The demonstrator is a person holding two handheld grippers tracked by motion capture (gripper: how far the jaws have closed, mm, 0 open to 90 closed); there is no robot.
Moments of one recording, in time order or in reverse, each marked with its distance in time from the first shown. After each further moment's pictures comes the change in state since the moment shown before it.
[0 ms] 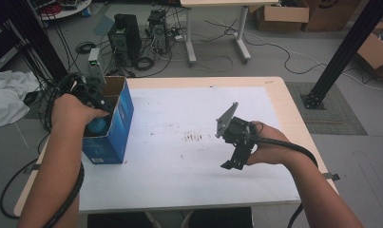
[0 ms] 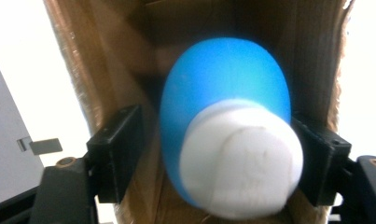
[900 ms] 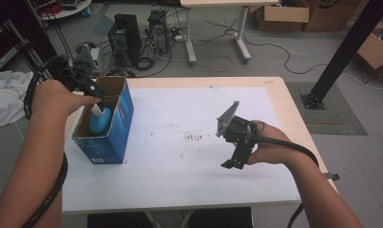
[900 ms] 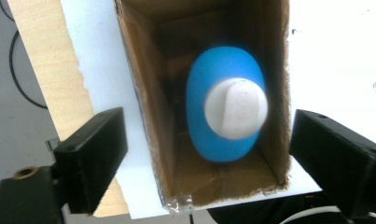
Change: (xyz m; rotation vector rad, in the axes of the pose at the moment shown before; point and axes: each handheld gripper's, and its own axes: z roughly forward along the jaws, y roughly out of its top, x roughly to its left) left arm 0.006 -0.008 -0.054 -0.067 -0.005 0.038; right arm 0.001 0.000 -0.004 -0.006 -0.008 0.005
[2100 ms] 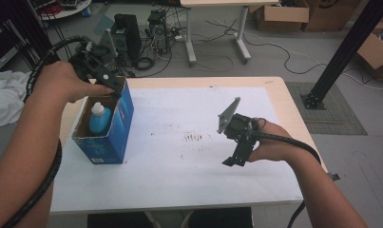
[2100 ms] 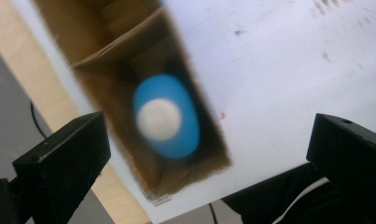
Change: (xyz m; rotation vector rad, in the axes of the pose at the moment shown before) left arm -0.060 0.006 -0.044 -0.042 -0.005 0.342; right arm -0.005 0.001 -0.006 0.012 0.009 0.016
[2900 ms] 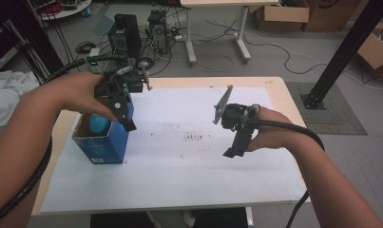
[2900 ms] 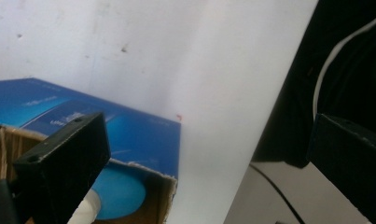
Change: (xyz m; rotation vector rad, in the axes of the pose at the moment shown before) left arm -0.076 -0.011 0.013 0.055 -0.121 0.769; right arm -0.010 0.023 -0.021 0.108 -0.010 -0.009
